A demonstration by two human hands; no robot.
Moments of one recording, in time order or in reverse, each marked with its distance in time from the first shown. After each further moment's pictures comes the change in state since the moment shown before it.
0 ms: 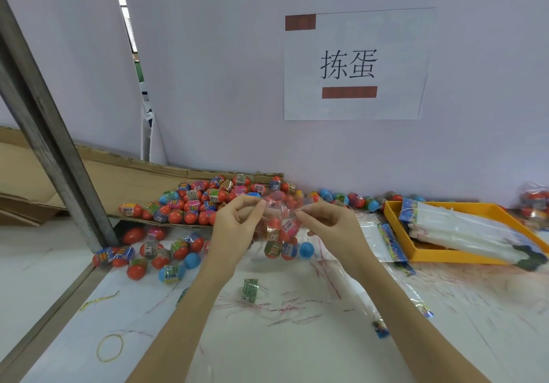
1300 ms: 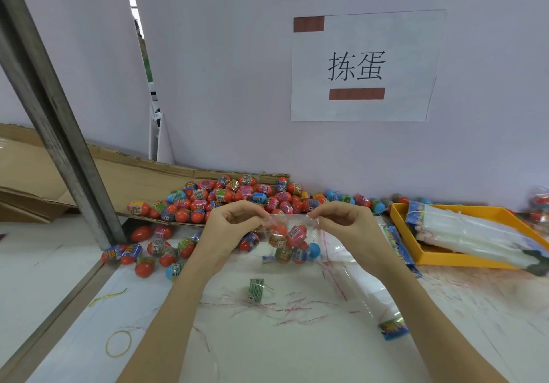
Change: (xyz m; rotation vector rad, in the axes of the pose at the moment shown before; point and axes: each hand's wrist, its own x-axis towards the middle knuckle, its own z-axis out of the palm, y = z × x) left_hand 0.011 -0.010 -0.036 -0.036 -0.192 -0.001; right_hand -0.002 -0.010 -0.022 0.030 -0.109 -0.059
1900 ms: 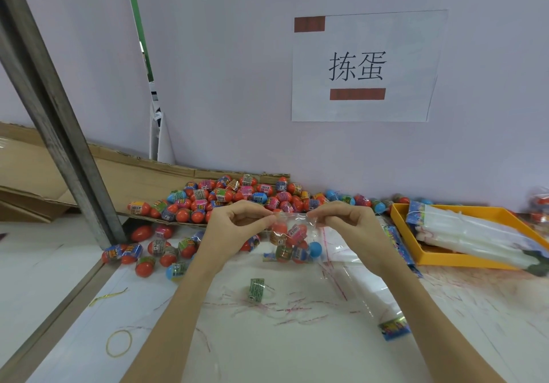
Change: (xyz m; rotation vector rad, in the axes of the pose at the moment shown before) left_hand -0.004 0.005 0.005 0.064 0.016 0.085; right_hand 0.000 -0.001 -0.003 -0.079 0.006 -0.009
